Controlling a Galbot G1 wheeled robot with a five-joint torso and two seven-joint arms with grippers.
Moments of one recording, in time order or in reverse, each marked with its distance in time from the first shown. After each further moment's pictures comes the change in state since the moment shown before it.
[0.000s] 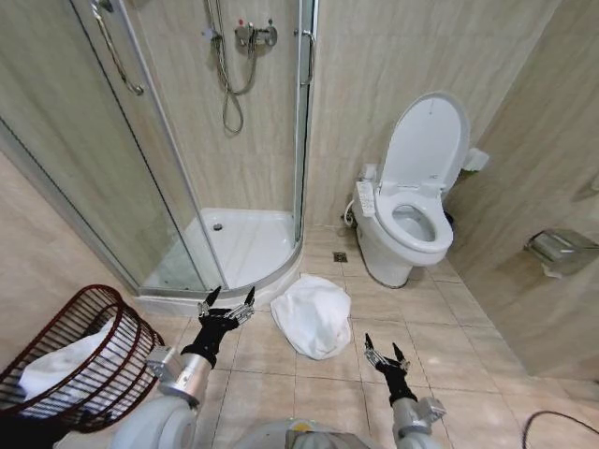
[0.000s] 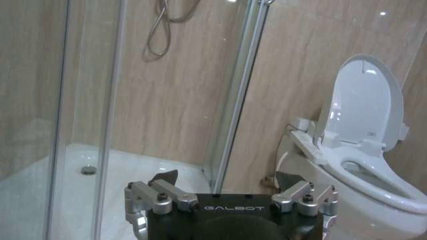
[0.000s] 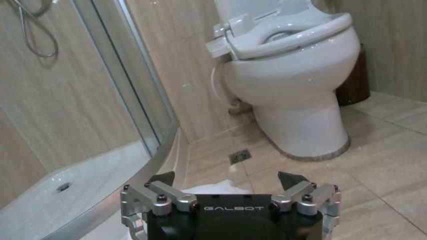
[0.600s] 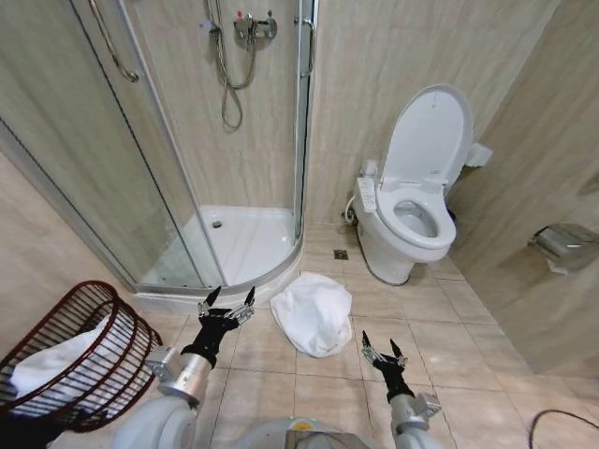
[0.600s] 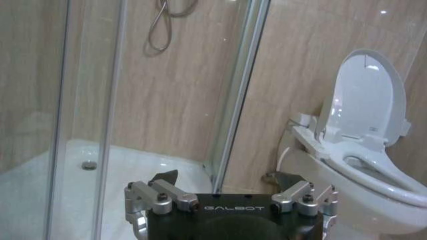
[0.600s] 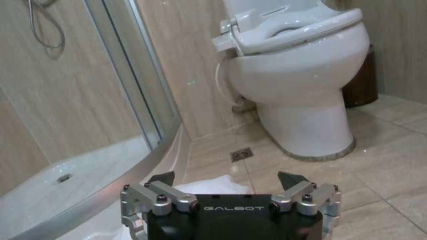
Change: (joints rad) left arm 0.000 0.000 0.000 0.000 0.000 0.000 0.000; right arm 0.017 -0.008 0.011 -0.009 -0.025 -0.002 -0.022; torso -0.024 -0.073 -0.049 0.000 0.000
